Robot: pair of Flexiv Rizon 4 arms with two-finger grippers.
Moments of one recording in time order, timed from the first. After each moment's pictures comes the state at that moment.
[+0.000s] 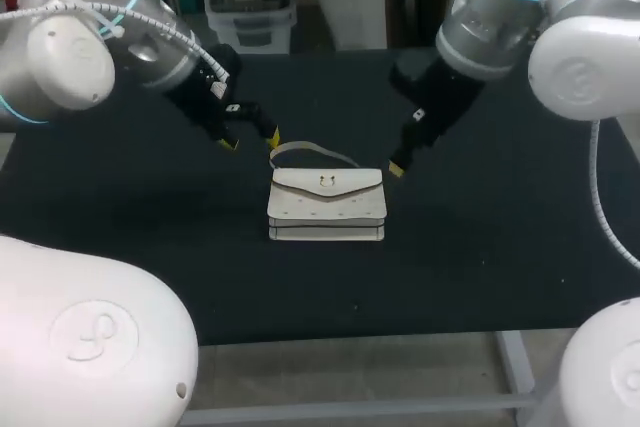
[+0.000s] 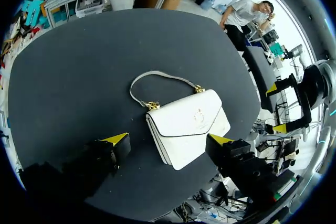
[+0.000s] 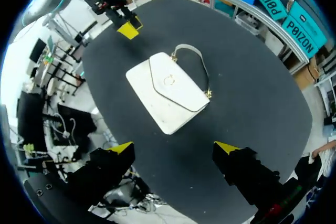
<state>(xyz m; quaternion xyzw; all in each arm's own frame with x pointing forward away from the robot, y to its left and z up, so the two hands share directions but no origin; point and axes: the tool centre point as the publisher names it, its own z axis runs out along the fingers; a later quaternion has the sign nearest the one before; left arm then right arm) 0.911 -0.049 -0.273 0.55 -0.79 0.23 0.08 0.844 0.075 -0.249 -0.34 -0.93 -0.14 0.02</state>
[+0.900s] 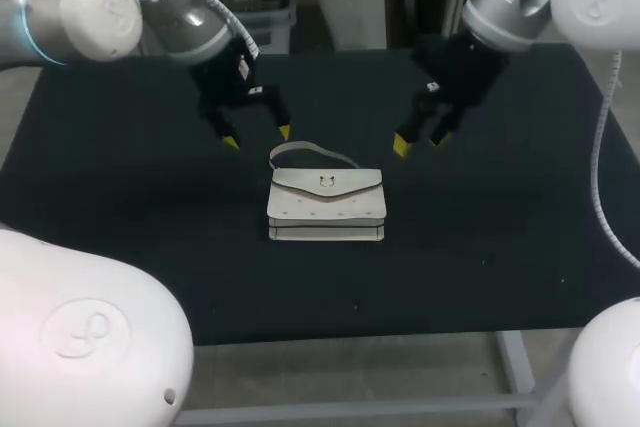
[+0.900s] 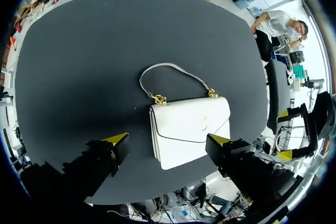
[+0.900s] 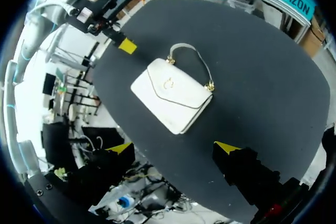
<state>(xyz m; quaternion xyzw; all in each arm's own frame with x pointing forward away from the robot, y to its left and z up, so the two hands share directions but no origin) 0.920 -0.064 -0.273 0.66 -0.73 0.14 0.11 0.850 0.071 -0.237 -0.43 -0.88 -0.16 0.13</state>
